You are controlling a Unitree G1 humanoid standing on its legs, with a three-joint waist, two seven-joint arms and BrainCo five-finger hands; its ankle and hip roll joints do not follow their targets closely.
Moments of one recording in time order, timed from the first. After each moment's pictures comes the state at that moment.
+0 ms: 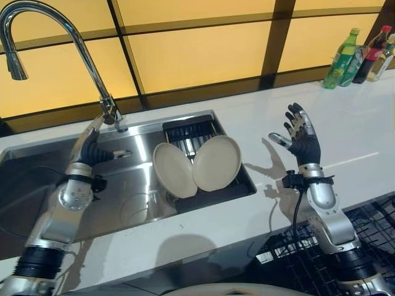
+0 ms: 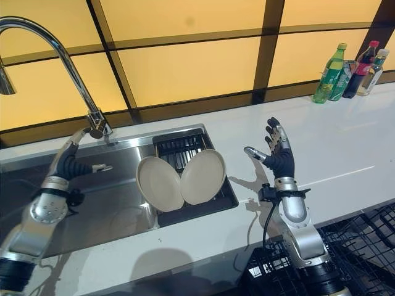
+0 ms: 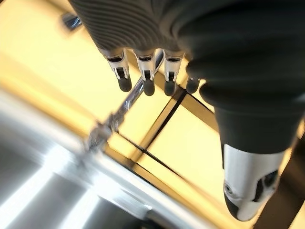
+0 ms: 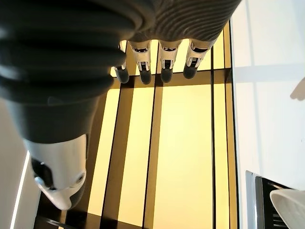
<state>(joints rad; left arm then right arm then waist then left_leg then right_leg) -0.07 0.84 0.01 0.04 0.29 -0.03 0.20 -0.09 -0.50 0.11 -0.18 0.39 -0.12 -0.25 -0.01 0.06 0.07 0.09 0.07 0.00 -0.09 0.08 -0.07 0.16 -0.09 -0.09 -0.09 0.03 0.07</state>
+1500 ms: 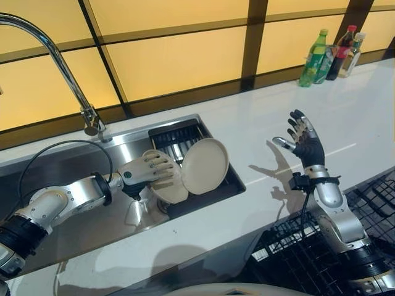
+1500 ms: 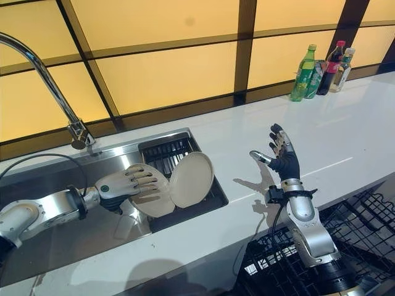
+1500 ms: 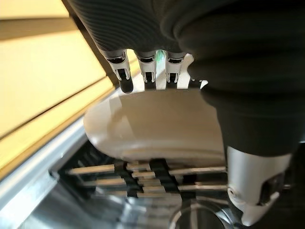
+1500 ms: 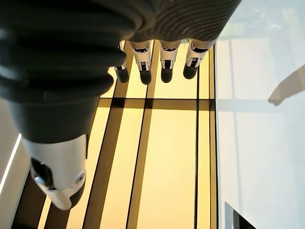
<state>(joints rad) -0.30 1.15 -0.51 0.03 0.99 -0.50 0.02 -0.09 -0.58 0.13 -0.11 0.46 -0.12 -0.24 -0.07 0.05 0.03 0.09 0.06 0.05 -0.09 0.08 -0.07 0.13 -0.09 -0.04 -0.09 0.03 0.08</state>
